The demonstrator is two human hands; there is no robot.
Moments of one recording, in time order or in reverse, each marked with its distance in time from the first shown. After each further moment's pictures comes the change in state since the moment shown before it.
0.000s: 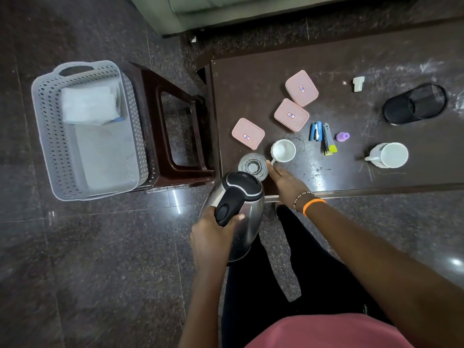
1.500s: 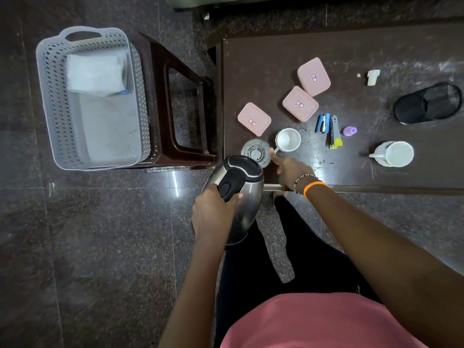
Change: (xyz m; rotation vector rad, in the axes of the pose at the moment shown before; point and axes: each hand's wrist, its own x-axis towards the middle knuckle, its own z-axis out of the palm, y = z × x) left_hand 0.000 0.025 -0.007 0.079 -0.086 -0.120; right_hand 0.003 -0.003 -0.026 0.088 -0.112 0.163
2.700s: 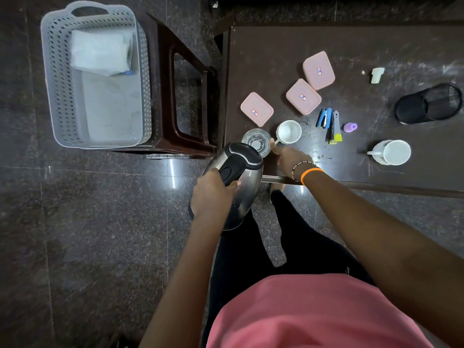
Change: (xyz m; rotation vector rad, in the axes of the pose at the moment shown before) left_hand -0.006 0.008 -0.006 0.017 -0.080 -0.009; right_hand -0.001 -0.004 -0.006 -0.132 -0.020 -0.040
